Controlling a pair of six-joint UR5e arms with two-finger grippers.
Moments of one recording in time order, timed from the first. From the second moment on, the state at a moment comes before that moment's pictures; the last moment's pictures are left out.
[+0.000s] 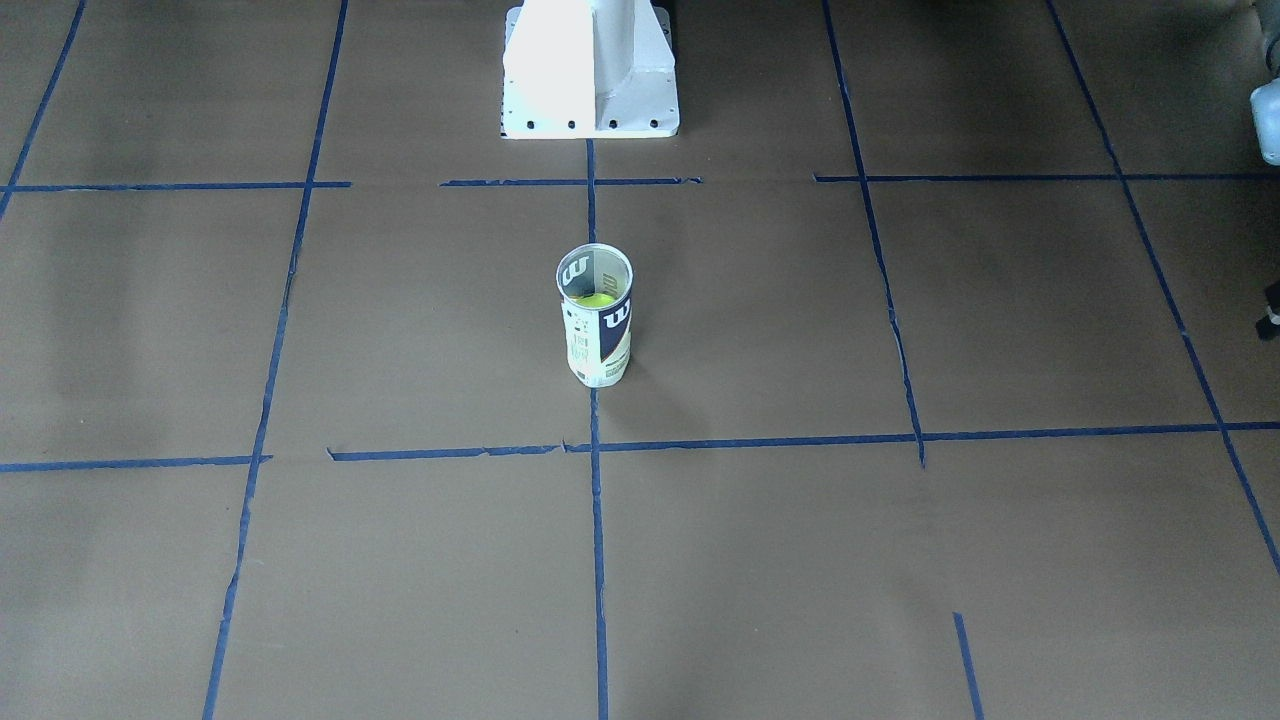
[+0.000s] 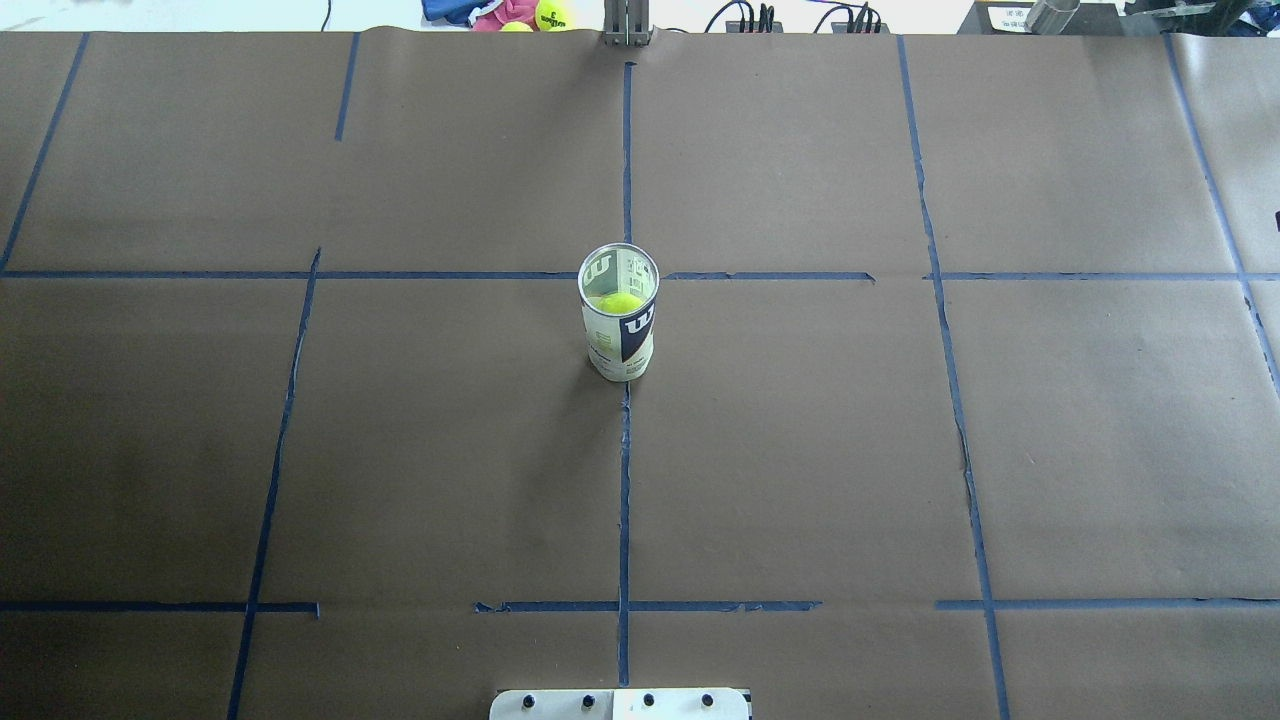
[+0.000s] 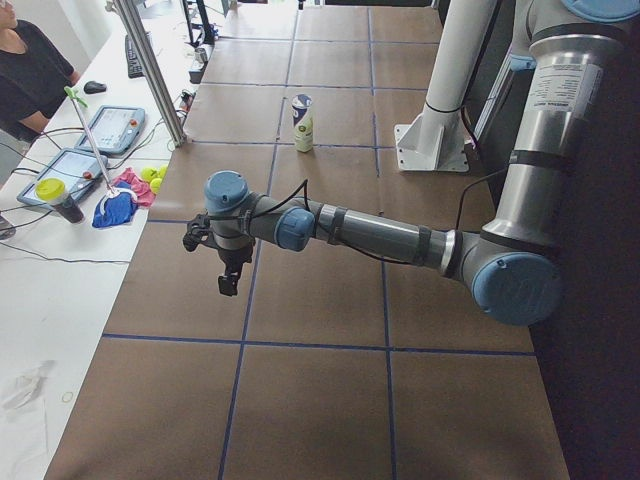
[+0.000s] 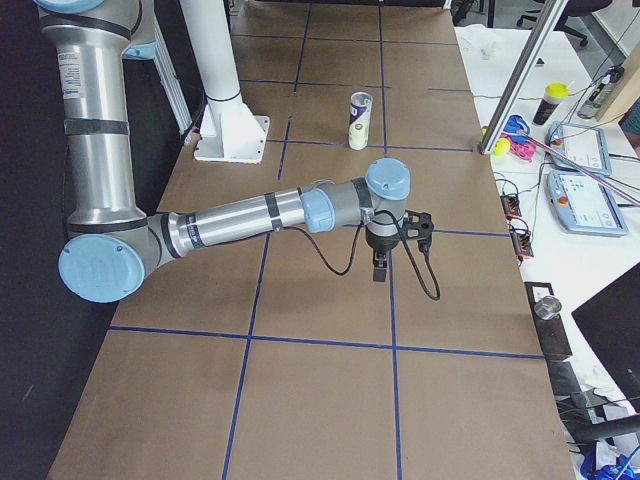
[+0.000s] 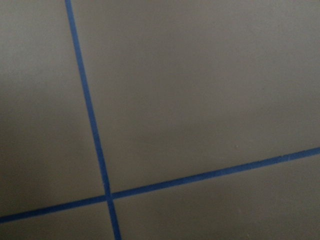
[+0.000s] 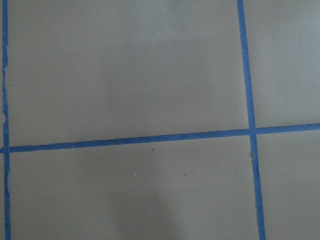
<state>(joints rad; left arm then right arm) -1.48 -1.72 -1.61 -1.58 -2.36 -0.06 1.42 -1.54 1.79 -1.54 2.34 0.38</state>
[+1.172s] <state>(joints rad) -1.62 -1.52 -1.73 -1.34 -2.37 0.05 1.48 -1.56 1.70 -1.63 2.33 0.08</state>
